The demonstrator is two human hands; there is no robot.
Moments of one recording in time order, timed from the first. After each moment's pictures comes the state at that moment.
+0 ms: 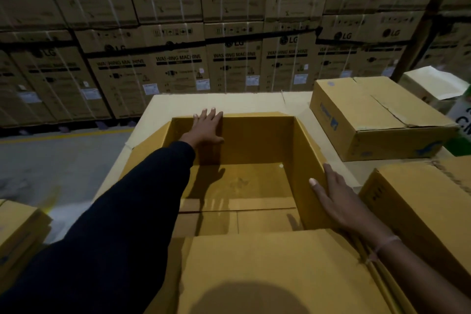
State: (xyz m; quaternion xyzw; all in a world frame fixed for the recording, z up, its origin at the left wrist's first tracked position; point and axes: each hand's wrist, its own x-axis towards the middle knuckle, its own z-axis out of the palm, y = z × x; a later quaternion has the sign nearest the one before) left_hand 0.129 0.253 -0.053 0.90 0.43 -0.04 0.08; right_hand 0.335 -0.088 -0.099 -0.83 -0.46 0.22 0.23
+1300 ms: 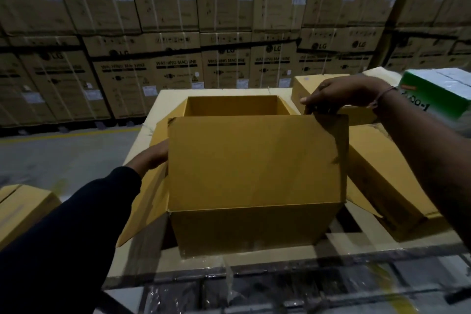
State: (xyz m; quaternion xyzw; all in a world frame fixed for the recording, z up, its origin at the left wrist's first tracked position) left_hand -0.146 0.021 -0.037 0.79 0.35 0.11 0.49; right_hand 0.253 -0.186 0.129 -0.79 -0.52 0.28 0.14
